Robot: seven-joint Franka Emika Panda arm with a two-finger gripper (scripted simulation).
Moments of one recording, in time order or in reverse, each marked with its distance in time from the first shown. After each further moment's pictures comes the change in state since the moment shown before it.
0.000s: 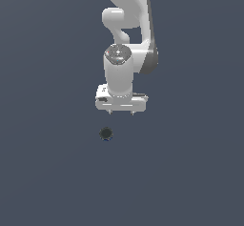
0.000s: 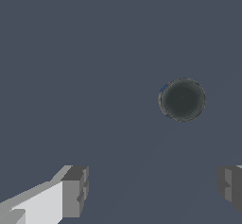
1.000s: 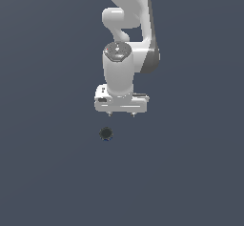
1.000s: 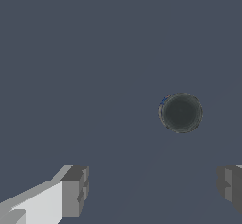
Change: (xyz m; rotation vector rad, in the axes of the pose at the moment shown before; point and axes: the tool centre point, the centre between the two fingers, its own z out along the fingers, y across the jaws) arm 0.016 -0.003 -0.012 0.009 0.031 -0.011
